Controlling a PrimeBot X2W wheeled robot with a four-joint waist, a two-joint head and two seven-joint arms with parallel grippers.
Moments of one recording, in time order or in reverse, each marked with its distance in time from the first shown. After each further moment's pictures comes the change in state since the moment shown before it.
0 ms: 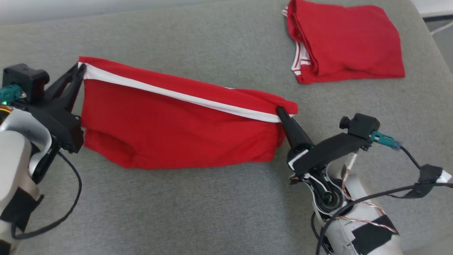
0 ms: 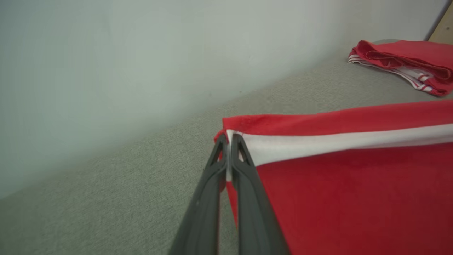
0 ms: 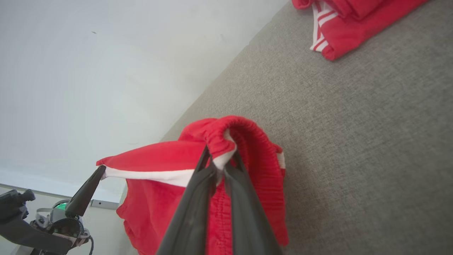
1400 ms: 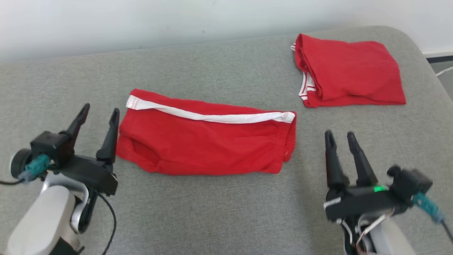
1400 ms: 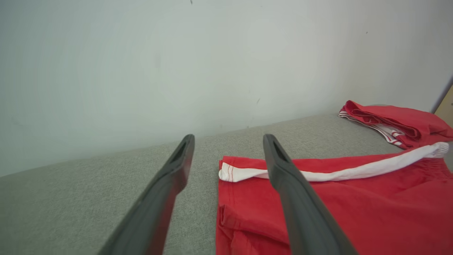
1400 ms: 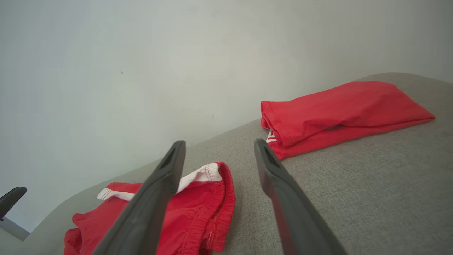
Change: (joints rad) left arm 0.245 -0.103 0.030 -0.058 -0.066 0.149 -0.260; right arm 0.246 -0.103 -0.060 -0.147 -0.402 0.000 -0.369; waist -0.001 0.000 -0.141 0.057
